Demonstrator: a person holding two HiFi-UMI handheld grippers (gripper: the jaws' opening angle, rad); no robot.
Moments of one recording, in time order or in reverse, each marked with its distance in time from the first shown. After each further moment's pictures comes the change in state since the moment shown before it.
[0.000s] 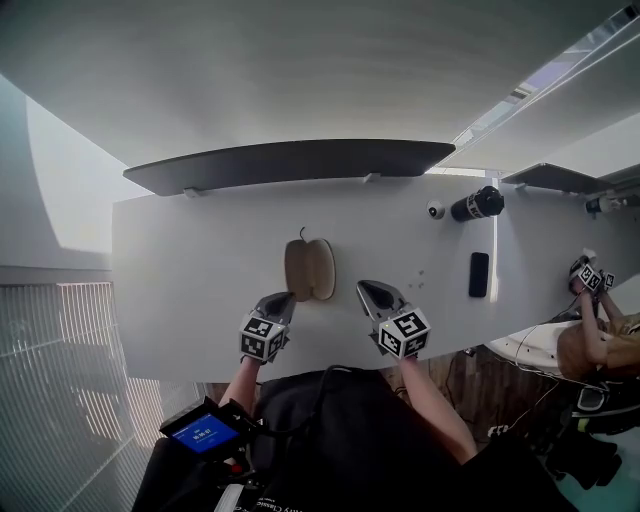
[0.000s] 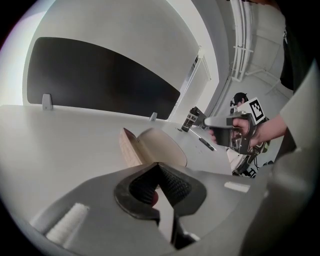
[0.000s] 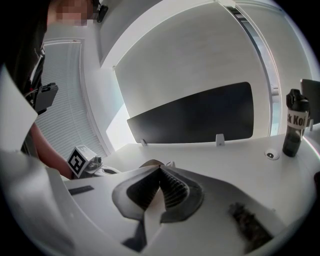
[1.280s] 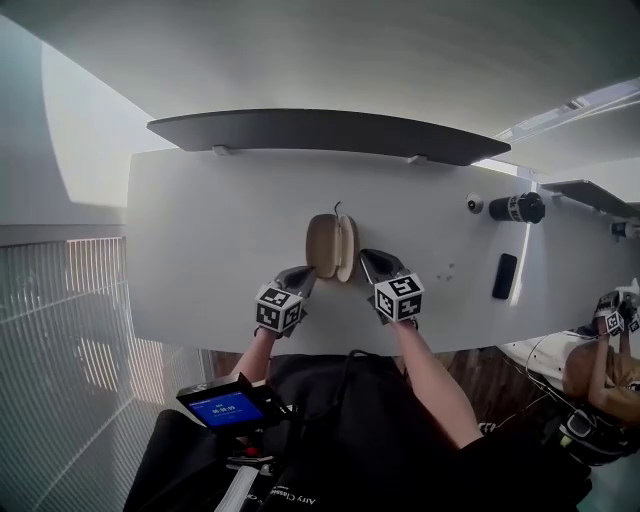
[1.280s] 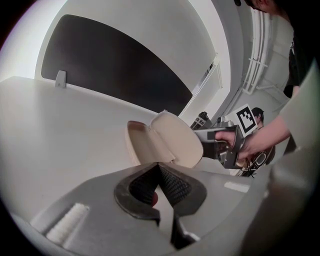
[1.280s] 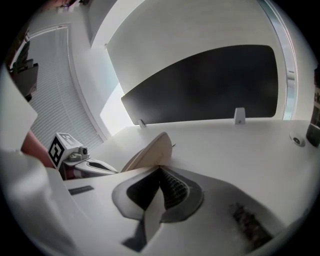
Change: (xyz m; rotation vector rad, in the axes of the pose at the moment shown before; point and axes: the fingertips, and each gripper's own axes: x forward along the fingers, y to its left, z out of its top) left arm 0.007 0.025 -0.019 -0.167 0.004 -0.004; right arm 0.097 0.000 -0.045 0.013 0.200 0.019
